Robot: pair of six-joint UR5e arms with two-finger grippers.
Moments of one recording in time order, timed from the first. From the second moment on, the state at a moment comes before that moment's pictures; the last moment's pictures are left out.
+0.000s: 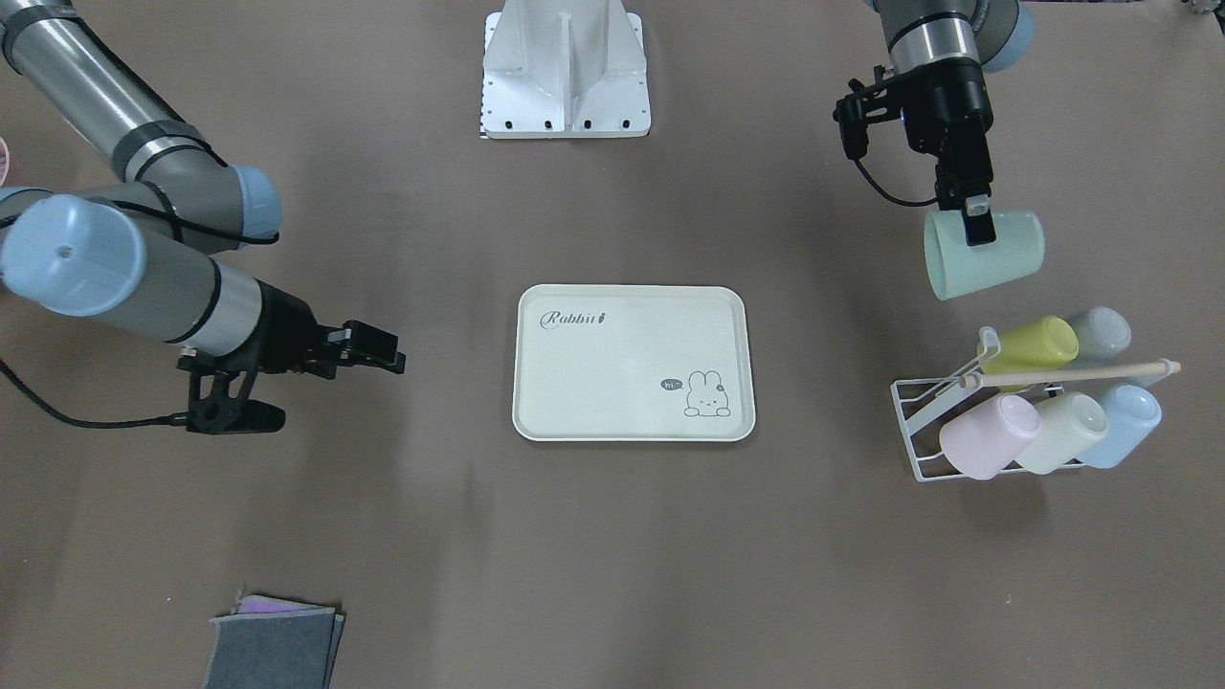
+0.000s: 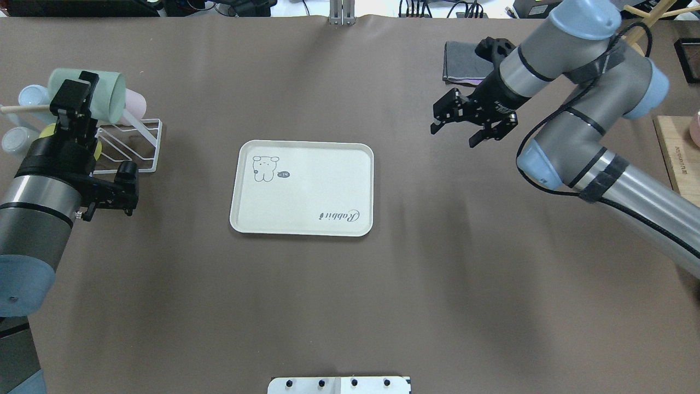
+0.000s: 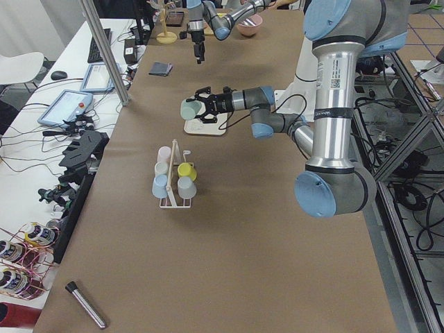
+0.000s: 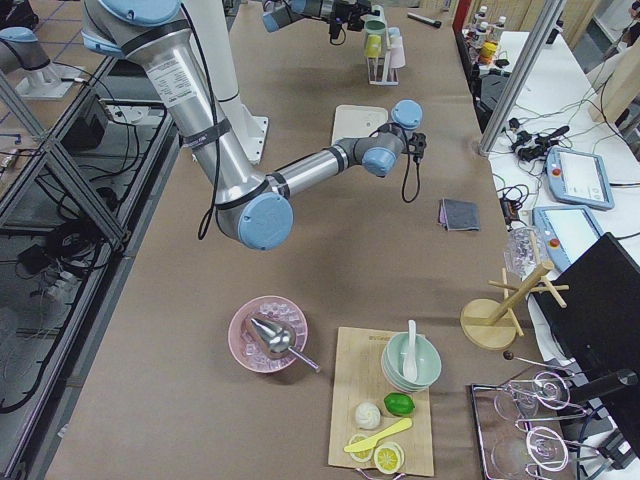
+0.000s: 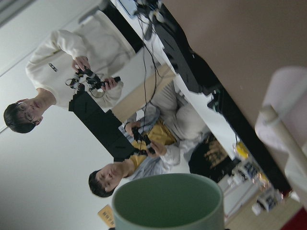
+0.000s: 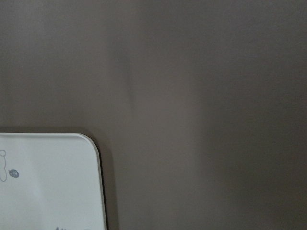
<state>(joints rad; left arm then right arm) -0.45 -1.58 -2.03 -2.43 -0.63 0.83 0.95 -1.08 1.48 -1.06 2.49 1.14</state>
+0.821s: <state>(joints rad) -0.51 -1.86 -1.68 -2.97 -1.20 0.05 1.20 -1.47 1.63 -1.08 2.57 0.70</state>
